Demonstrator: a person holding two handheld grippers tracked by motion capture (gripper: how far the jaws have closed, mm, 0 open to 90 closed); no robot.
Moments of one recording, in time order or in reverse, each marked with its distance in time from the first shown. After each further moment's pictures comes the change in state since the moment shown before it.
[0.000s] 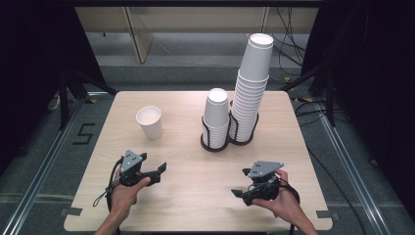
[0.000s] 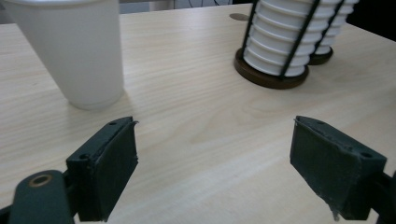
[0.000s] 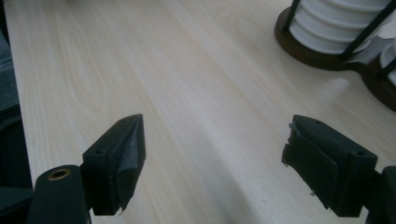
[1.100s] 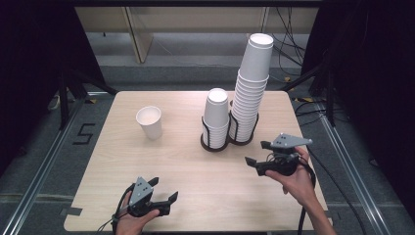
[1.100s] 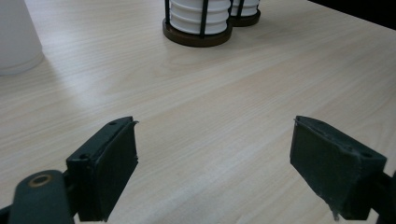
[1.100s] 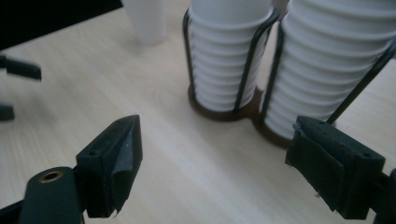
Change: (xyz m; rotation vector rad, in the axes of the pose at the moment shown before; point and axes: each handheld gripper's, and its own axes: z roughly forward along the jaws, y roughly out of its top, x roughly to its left) left arm -0.059 -0.038 -0.033 0.045 -0.107 0.070; right arm -0.048 0.035 -0.048 -0.175 -0.143 0.217
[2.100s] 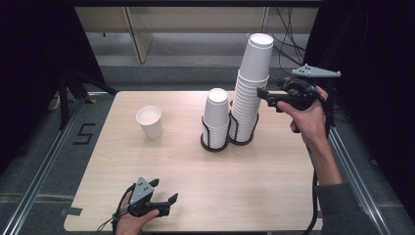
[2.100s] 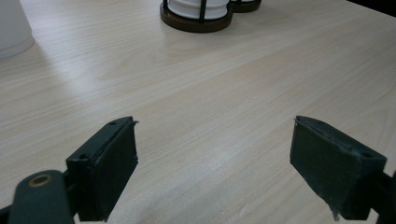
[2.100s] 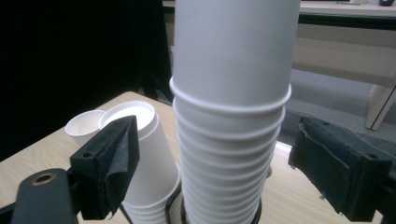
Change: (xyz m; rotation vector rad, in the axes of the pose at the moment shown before) left arm 0.005 -0.005 0.006 0.031 -0.019 -0.011; right arm -0.060 0.143 -0.025 -0.221 -0.137 0.063
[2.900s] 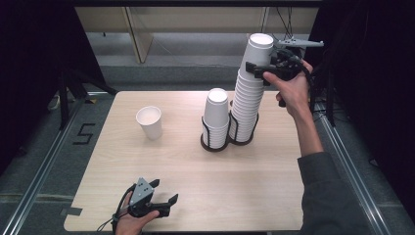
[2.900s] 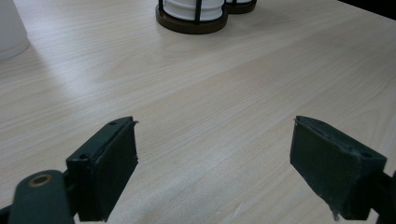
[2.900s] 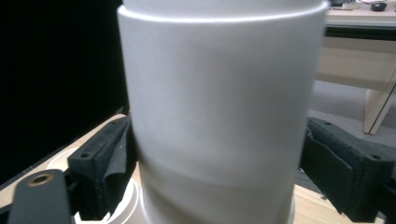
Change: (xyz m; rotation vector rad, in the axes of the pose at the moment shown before) left arm -0.001 0.000 -0.001 -0.007 -0.013 0.006; right arm -0.008 0.050 0.052 -0.011 -0.030 0.035
